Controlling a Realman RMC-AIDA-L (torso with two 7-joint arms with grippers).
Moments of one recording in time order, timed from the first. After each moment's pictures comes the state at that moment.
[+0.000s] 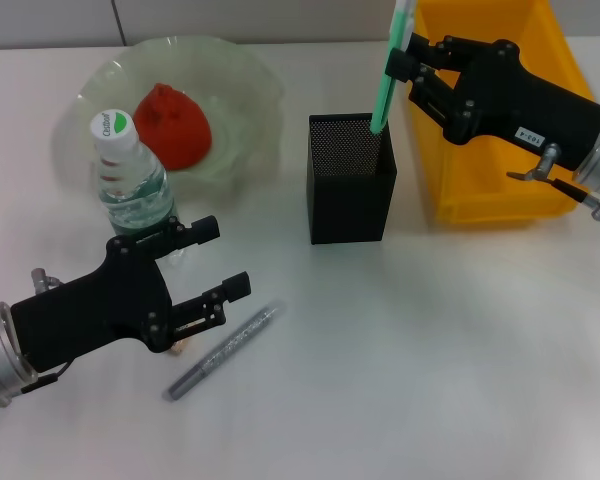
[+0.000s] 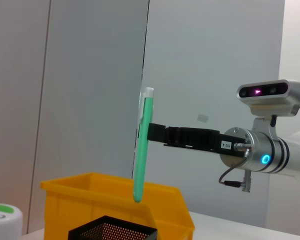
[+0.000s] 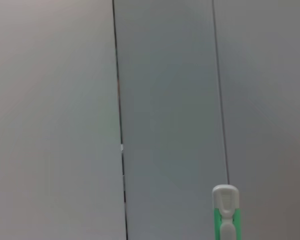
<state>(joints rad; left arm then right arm) -0.32 -2.07 0.86 0.38 1.60 1.67 -0.84 0.51 2.09 -1.03 -0.49 -1.24 -1.40 0.98</state>
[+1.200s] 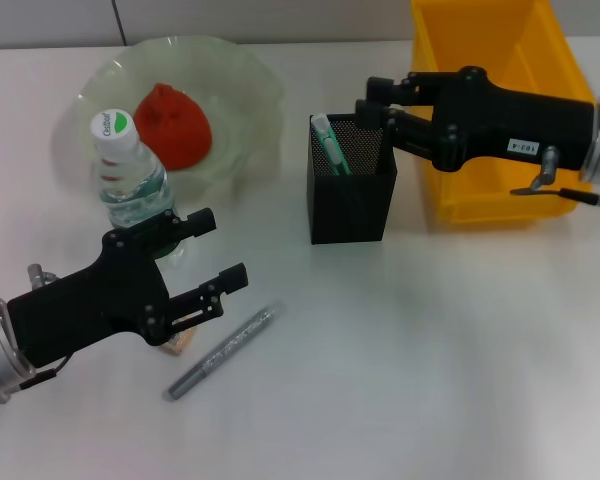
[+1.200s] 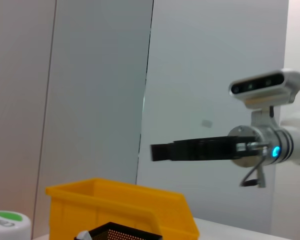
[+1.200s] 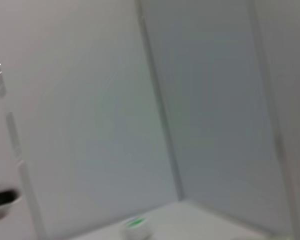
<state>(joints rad) -0.32 -2.07 0.86 0.38 1.58 1.68 -0.84 0.48 2.07 -1.10 -0.81 -1.50 -1.43 1.45</state>
